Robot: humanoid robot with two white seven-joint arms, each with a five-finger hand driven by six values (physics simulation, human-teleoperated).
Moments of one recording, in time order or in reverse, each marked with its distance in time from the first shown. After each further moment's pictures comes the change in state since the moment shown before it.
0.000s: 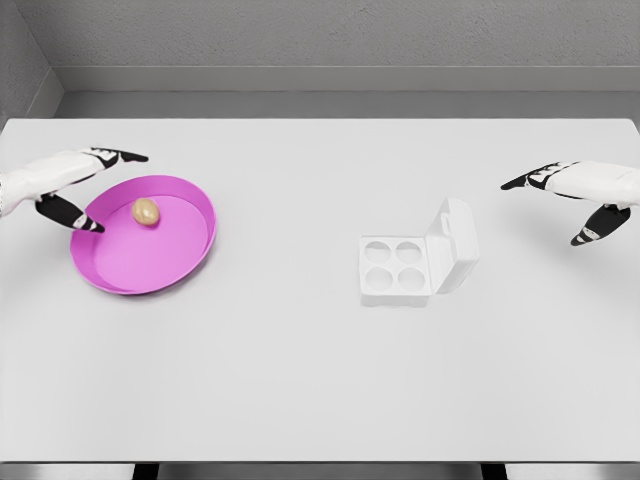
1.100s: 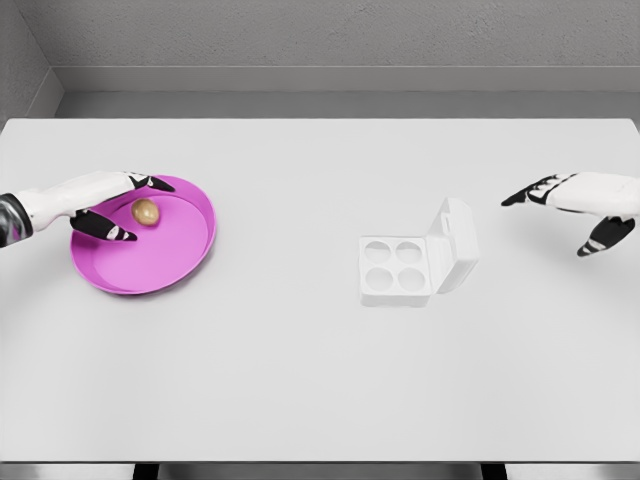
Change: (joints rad) left arm -0.006 -0.070 -0.038 0.051 -0.029 0.000 -0.001; right arm -0.017 -0.042 0.057 -0.021 0.006 -0.060 0.000
